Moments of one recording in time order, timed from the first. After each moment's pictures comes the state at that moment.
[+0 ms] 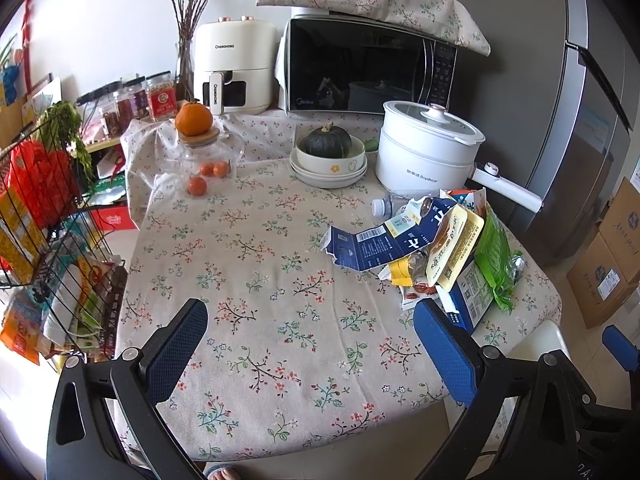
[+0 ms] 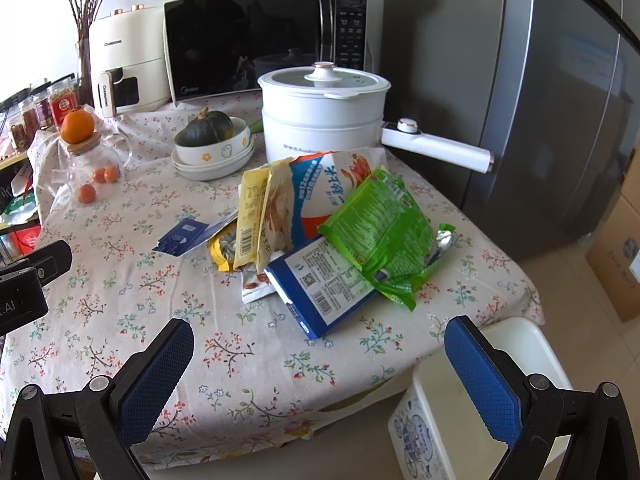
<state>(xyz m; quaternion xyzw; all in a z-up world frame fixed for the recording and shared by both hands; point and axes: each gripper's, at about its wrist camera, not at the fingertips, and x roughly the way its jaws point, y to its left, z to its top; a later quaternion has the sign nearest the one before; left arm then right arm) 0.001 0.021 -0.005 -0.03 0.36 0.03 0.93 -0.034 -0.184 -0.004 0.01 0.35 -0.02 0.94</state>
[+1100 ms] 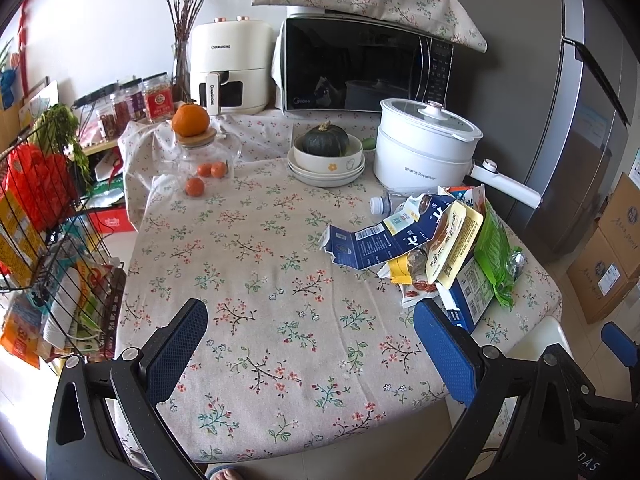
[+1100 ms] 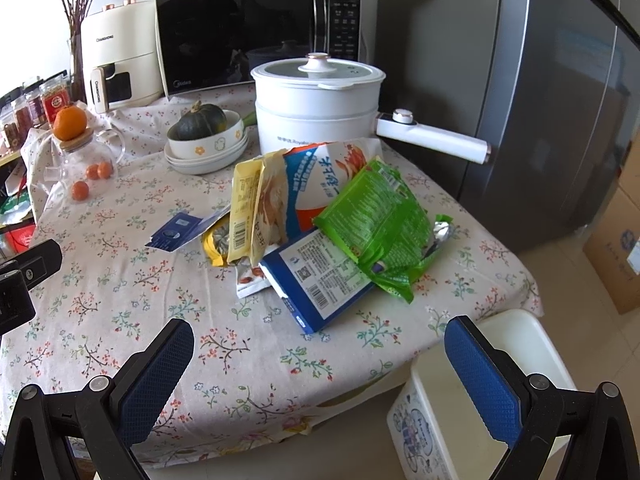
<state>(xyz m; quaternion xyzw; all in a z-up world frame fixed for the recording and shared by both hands) 0.003 0.016 -0.008 -0.02 0.36 0.02 0.93 -0.031 -0.184 -0.009 0.02 0.36 -0.03 0.93</state>
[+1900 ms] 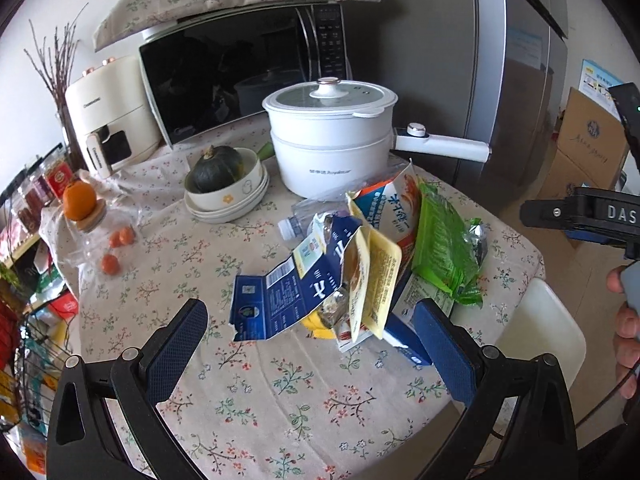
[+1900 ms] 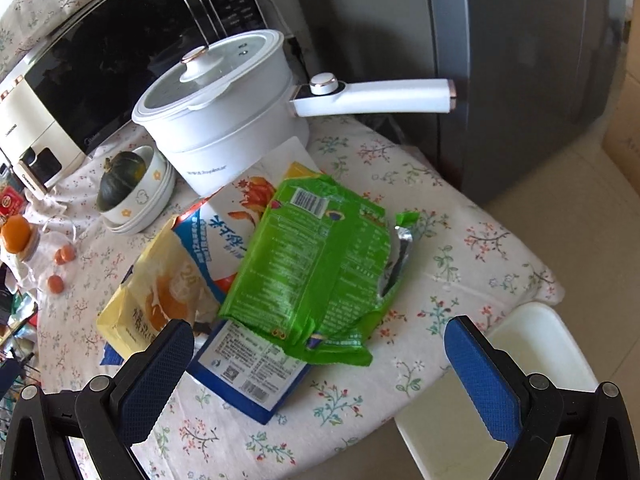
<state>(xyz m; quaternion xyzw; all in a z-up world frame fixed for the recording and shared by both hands) 0.097 -0.085 -0.004 0.10 0.38 -0.11 0.91 0.102 -0.321 -0.011 0.19 0.46 -0.03 0.87</state>
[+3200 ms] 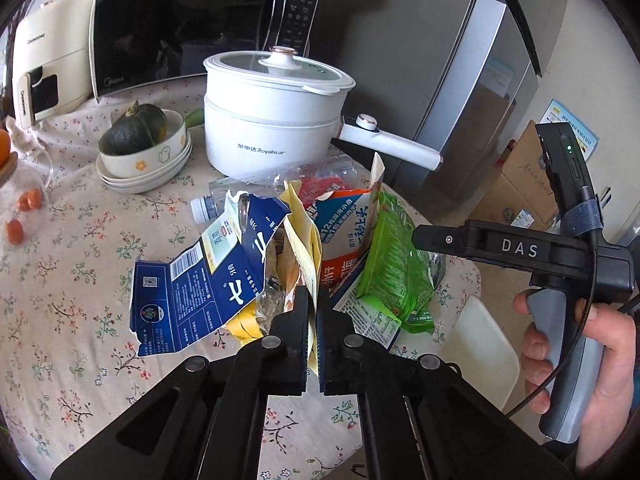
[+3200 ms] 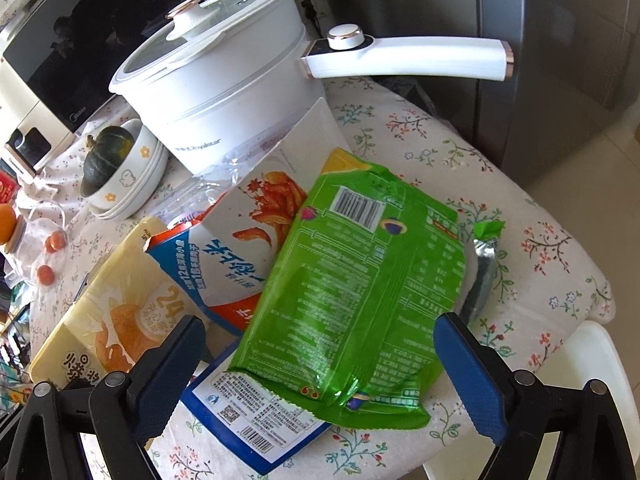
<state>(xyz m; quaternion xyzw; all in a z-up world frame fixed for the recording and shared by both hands) 0.132 -0.091 -0.039 -0.02 0.42 -0.22 0.88 0.155 -0.312 -0.060 0.19 0.49 0.00 0.85</state>
